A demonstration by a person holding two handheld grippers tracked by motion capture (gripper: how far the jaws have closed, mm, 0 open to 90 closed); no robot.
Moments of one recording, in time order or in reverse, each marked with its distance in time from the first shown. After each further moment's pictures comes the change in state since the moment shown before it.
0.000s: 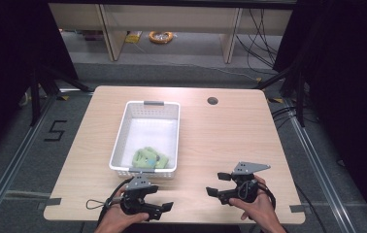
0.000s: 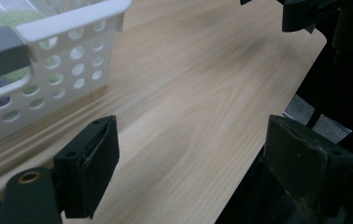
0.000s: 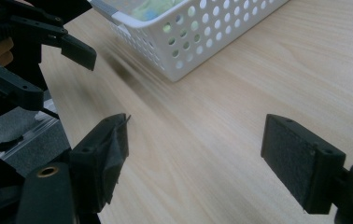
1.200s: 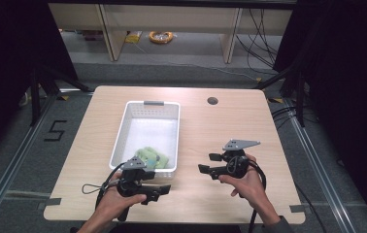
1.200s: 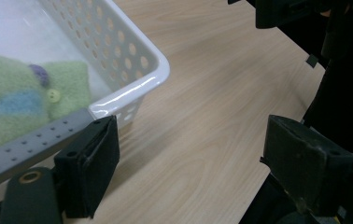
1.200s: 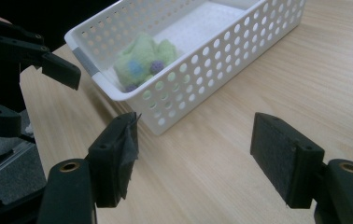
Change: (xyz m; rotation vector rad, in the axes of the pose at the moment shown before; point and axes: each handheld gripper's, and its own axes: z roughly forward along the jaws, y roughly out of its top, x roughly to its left) left arm 0.015 0.041 -0.012 -0.004 0.017 -0.066; right arm -0.013 0.060 0.018 -0.008 -0.023 -0.009
